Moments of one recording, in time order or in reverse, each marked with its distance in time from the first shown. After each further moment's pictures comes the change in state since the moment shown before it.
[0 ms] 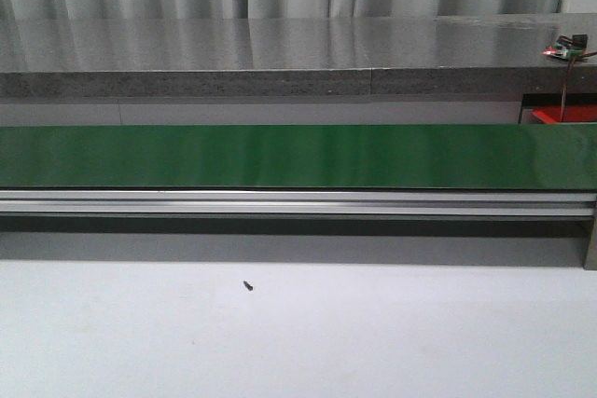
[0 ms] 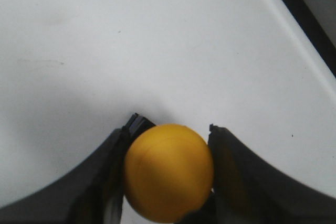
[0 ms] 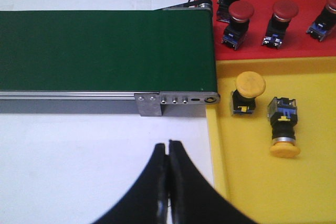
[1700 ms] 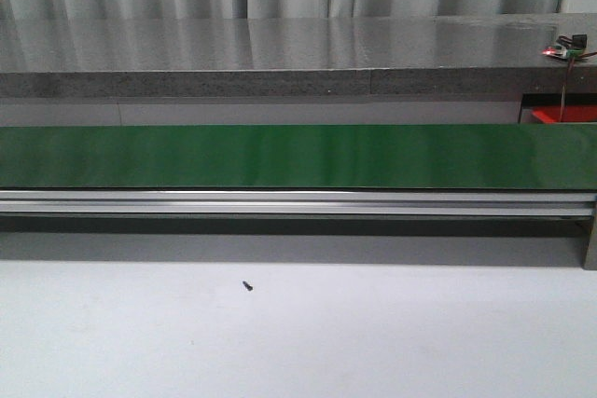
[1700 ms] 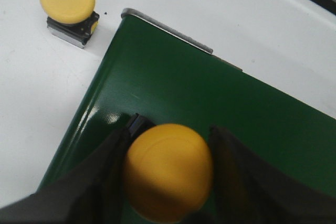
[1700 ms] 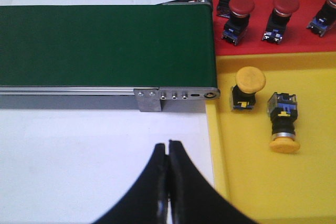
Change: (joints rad) left arm -0.179 -0.560 0.536 -0.056 0.026 0.291; right arm 0.000 0.000 0.000 0.000 0.016 0.000
